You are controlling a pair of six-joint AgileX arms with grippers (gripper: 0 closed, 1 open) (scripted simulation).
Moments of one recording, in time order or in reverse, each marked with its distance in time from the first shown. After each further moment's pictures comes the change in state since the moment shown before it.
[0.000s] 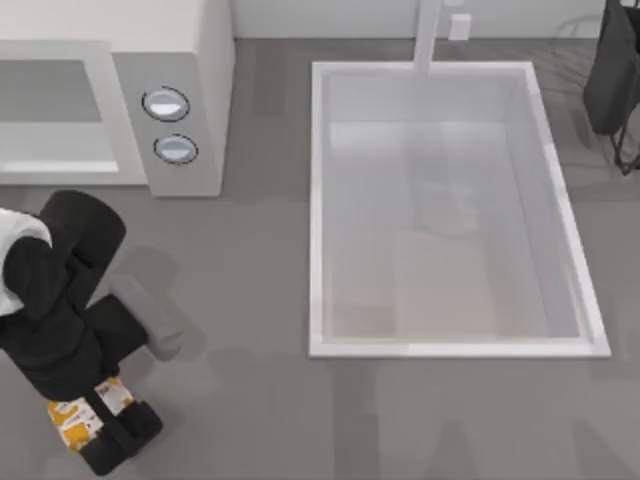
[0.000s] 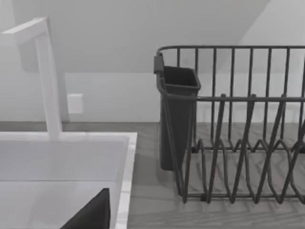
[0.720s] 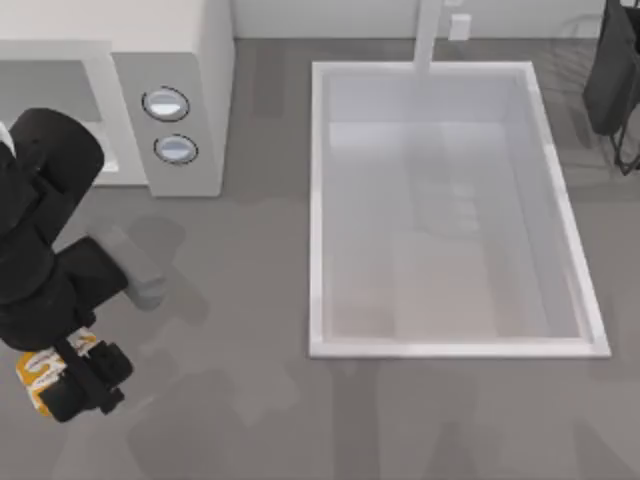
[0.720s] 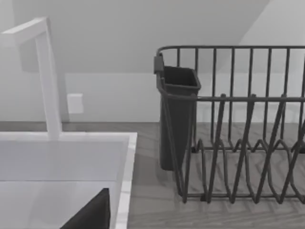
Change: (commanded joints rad) left arm 0.000 -0.205 0.263 -0.466 0.019 -0.002; right arm 0.000 0.000 0.000 0.000 0.000 0.000
